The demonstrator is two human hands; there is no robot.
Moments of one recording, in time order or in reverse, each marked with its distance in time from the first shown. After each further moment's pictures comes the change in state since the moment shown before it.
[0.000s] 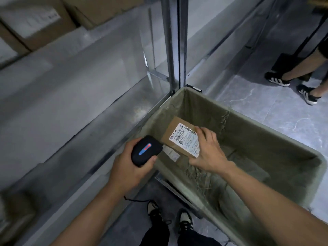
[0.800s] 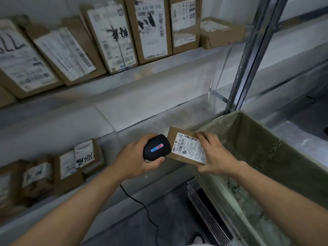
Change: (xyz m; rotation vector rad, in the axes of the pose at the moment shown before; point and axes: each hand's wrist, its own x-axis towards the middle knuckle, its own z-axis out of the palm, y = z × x) left_hand -0.114 -0.025 -0.163 0.384 0.114 0.128; right_hand -0.030 -0.167 -0.006 -0.200 -0.073 -0.606
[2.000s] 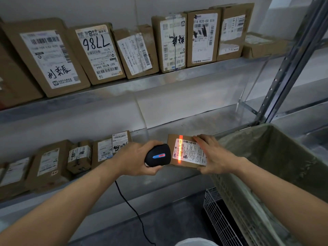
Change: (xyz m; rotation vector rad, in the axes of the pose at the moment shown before) left_hand -0.079 -0.058 -0.074 0.329 -0.053 0.180; right_hand 0.038 -0.087 0.010 -0.018 -0.129 -0.221
